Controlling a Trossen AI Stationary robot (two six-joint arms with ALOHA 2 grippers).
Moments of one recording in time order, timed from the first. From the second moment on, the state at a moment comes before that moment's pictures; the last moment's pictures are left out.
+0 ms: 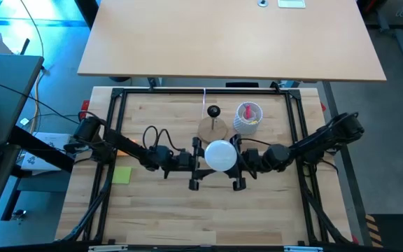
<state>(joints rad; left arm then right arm) -0.25 1.80 0.84 1.30 -0.17 0.14 0.34 1.53 0.70 1.24 0.26 -0.12</state>
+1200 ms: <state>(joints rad) -0.27 1.68 0.90 0.89 -0.20 0.08 0.40 1.54 0.70 1.14 0.37 -0.12</state>
